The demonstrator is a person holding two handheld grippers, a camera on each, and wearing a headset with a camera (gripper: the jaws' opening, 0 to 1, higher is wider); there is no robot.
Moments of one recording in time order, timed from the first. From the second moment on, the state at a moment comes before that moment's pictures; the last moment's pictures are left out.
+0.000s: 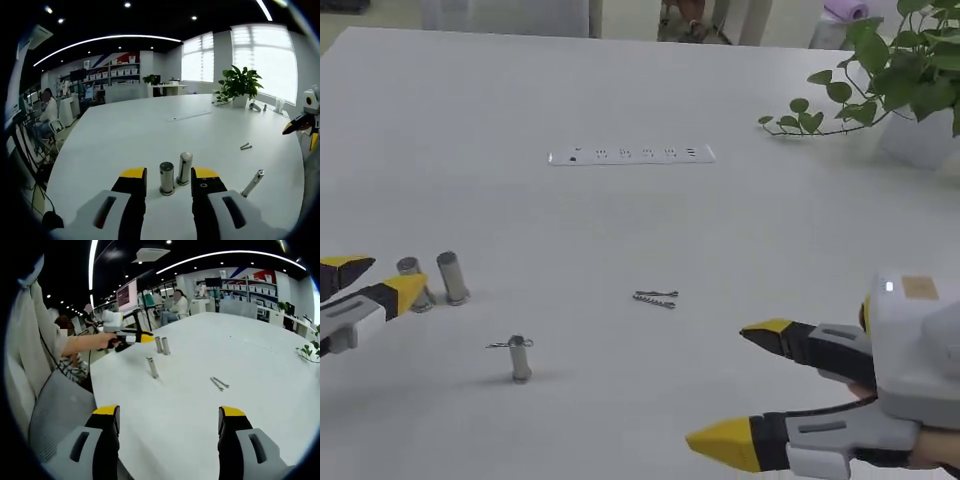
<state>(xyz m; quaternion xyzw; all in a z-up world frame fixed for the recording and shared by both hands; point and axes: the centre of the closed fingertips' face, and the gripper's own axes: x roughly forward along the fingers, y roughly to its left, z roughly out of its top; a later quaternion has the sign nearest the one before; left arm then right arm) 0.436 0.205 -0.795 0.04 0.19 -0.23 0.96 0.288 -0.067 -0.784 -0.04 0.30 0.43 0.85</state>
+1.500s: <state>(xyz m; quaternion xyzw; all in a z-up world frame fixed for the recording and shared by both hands) 0.460 0.194 -0.827 0.02 0.19 -0.26 0.95 0.292 -0.067 -0.795 -0.05 0.31 0.42 0.85</state>
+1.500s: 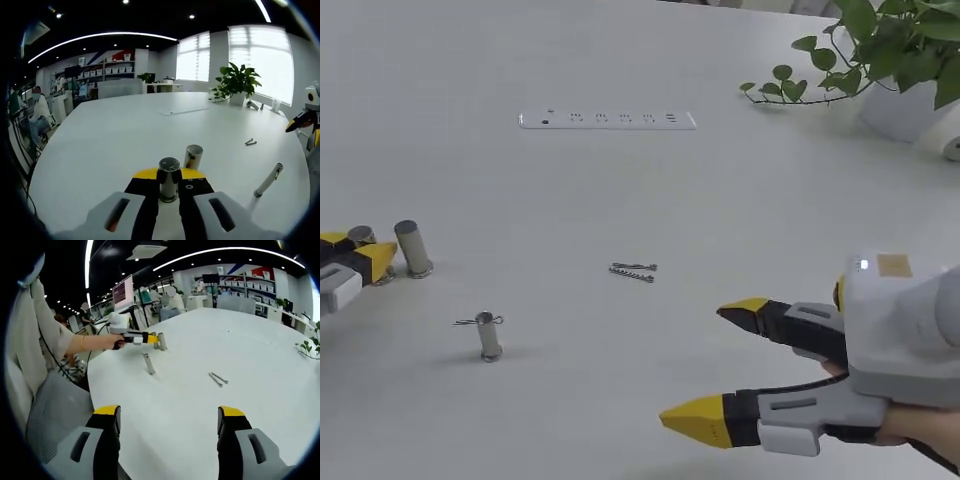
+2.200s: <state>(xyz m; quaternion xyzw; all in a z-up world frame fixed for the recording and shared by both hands) 0.432 0.200 -0.822 0.03 0.19 -0.26 0.94 0.287 -0.067 -0.792 -0.05 0.31 0.42 0.85</state>
